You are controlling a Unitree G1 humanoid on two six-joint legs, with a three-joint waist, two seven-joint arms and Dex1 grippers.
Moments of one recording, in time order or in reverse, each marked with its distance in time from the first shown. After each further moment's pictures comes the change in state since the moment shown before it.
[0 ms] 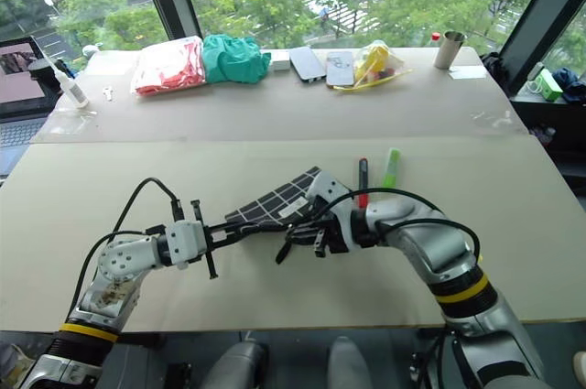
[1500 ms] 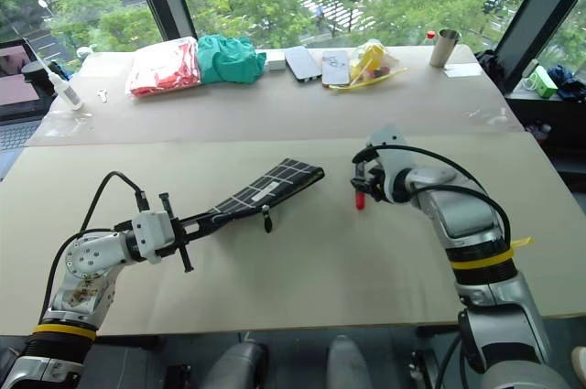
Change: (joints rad) left arm 0.009 0.055 0.112 0.066 -0.100 -0.025 -0.069; right arm -0.131 -0.057 -0.163 0.204 -0.236 0.038 -0.352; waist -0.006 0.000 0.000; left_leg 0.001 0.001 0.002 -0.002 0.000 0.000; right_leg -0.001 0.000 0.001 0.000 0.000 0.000
